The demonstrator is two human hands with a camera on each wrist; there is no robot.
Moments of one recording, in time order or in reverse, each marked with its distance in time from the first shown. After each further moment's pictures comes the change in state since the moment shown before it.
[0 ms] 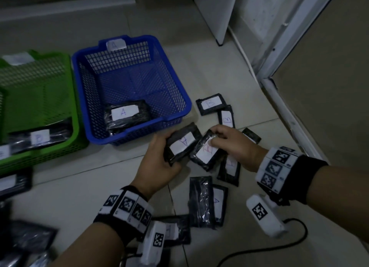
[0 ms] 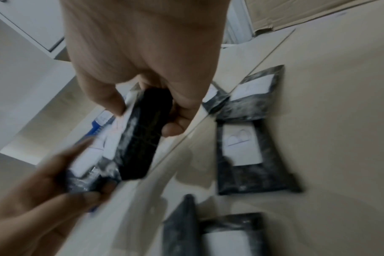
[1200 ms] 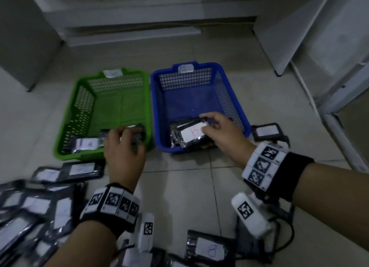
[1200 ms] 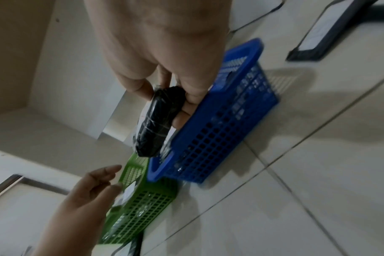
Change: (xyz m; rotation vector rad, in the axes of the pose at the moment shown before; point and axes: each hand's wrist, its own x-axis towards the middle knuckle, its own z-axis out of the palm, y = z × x) left_hand -0.033 -0.058 -0.161 0.562 0.720 -0.238; right_hand 0.056 -0.114 0.118 0.185 -0.038 -0.223
